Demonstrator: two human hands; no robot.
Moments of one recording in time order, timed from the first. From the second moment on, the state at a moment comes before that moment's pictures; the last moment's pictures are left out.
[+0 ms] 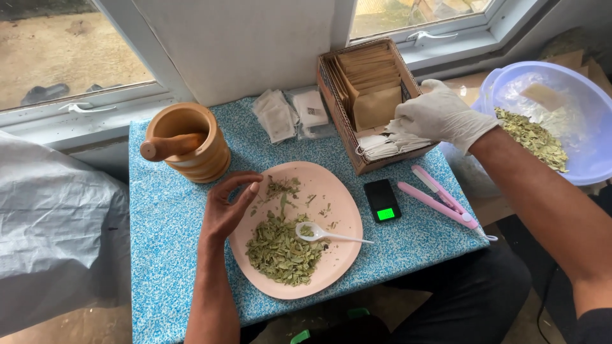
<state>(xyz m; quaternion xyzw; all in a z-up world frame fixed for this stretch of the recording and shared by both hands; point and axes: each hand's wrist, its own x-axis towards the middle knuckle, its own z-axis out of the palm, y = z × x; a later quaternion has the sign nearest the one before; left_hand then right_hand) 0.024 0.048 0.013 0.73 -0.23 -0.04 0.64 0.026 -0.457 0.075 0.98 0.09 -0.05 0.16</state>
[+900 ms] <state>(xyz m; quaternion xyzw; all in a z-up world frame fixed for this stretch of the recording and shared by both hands) 0.034 0.052 0.000 0.78 -0.20 -0.04 0.59 0.021 -0.380 0.140 0.96 -0.02 -0.27 0.10</state>
